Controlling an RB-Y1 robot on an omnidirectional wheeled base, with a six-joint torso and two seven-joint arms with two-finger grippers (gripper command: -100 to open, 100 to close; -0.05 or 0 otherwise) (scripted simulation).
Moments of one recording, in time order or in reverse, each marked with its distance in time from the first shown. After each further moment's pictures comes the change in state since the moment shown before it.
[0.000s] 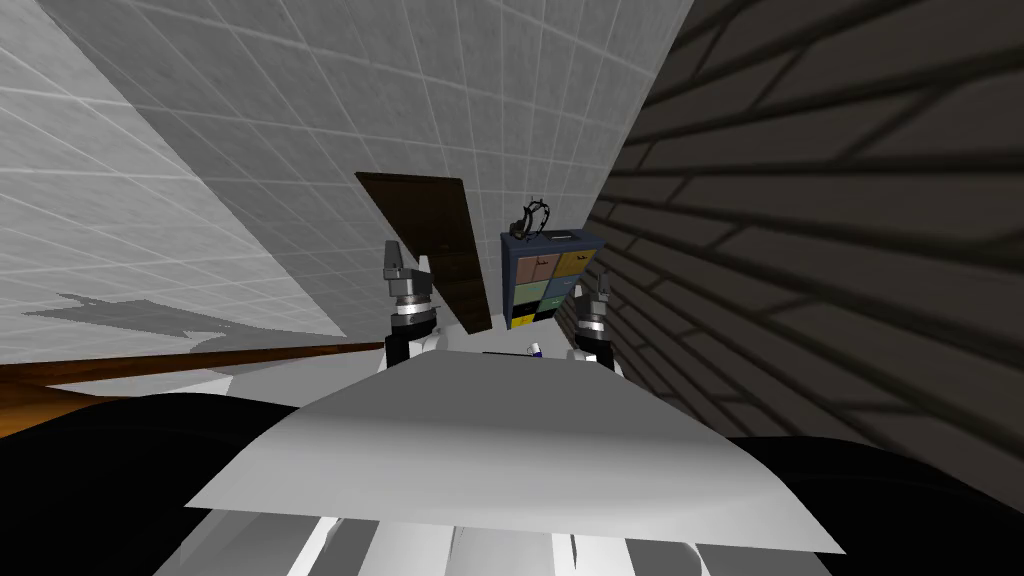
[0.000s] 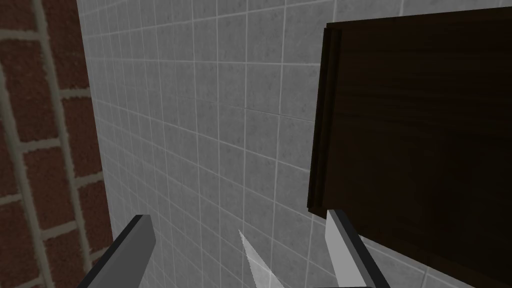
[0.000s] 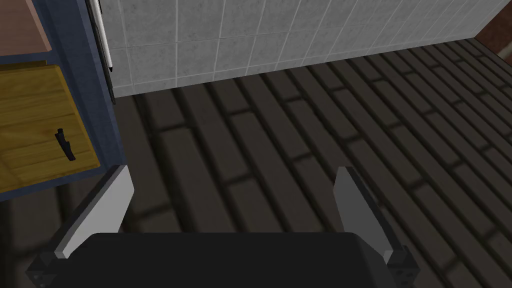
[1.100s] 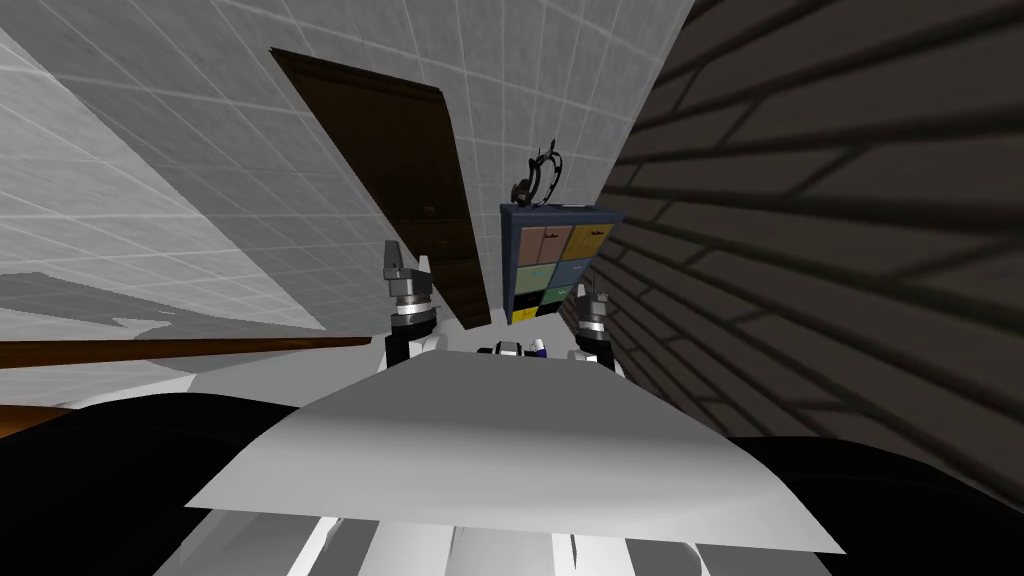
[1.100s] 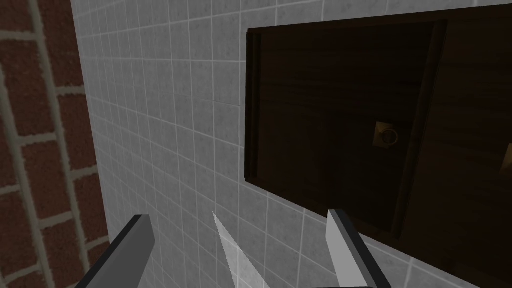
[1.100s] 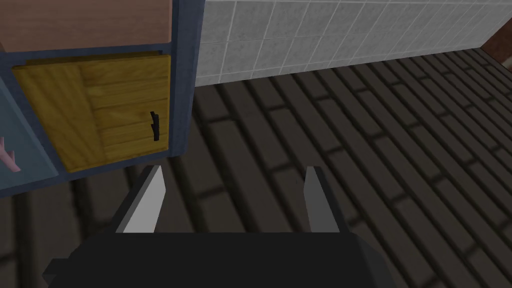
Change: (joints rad) left arm 0.000 0.000 0.000 0.000 0.000 0.000 0.000; right arm 0.001 -0.015 -0.003 0.004 0.005 -0.004 0.019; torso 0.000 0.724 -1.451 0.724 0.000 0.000
